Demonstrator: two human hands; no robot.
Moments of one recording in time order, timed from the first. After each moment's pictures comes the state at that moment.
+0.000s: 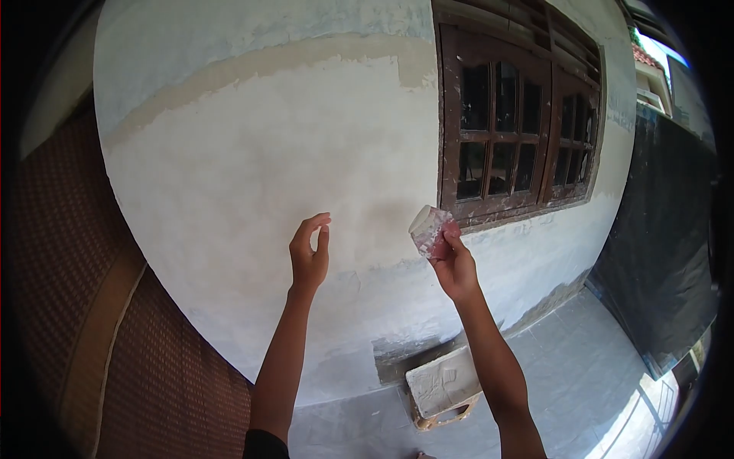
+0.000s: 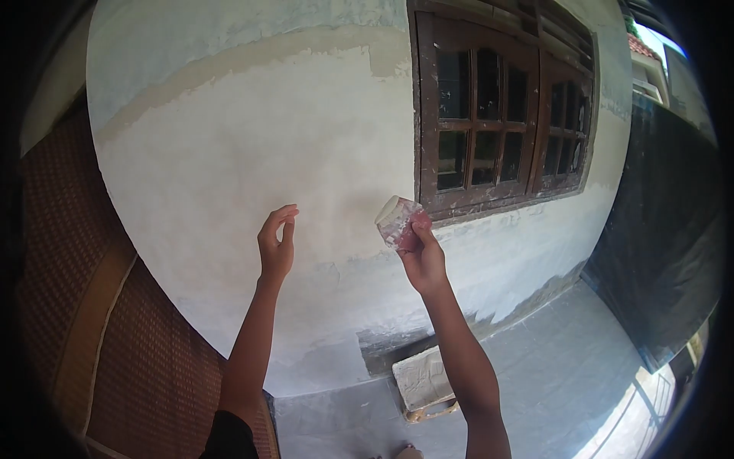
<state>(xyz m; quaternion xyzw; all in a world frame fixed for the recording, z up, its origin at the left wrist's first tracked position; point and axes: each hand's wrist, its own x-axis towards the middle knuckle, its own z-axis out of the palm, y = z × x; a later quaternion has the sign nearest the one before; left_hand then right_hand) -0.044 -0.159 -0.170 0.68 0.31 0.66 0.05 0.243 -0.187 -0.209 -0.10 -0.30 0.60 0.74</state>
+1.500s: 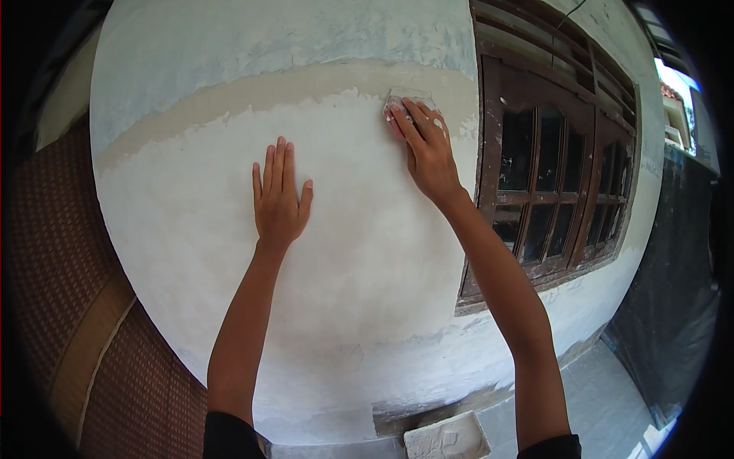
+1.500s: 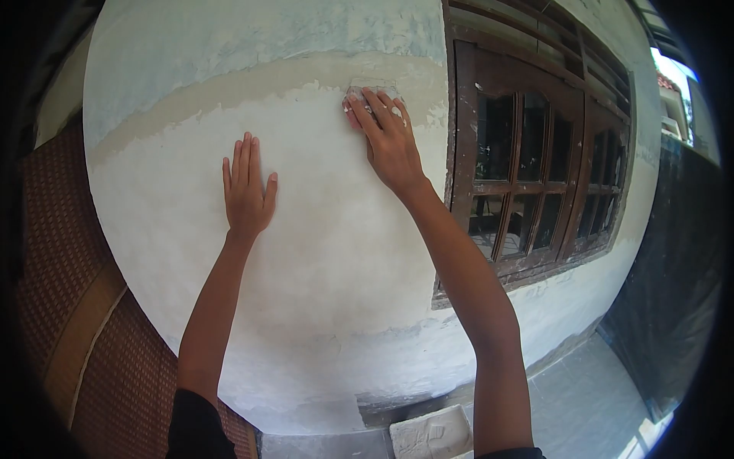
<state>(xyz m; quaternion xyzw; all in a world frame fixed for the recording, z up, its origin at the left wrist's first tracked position) -0.079 -0.012 -0.016 0.61 0.39 0.51 -0.46 0.198 0.008 0.058 -0.17 -0.64 -0.49 0.56</state>
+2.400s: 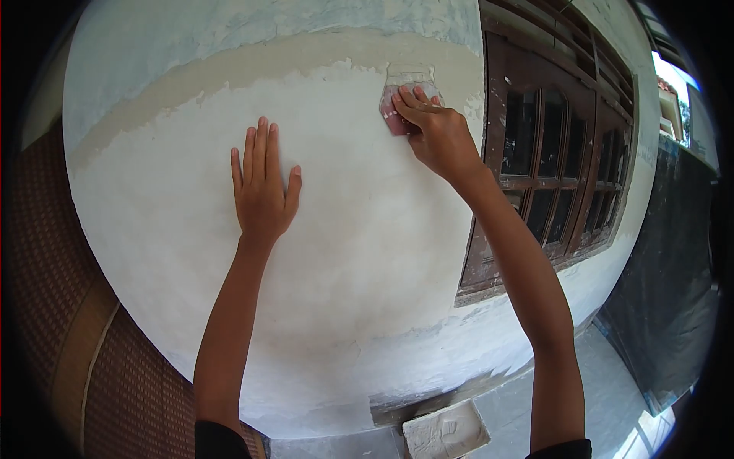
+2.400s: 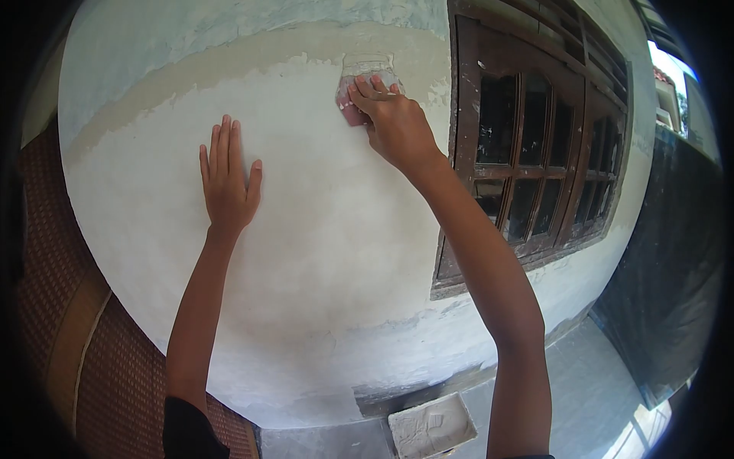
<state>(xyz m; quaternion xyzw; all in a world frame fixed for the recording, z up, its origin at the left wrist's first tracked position) -0.078 -0.010 -0.018 0.61 0.39 0.51 -0.46 0.213 0.007 0.063 -0.27 -0.72 -0.45 0.45</state>
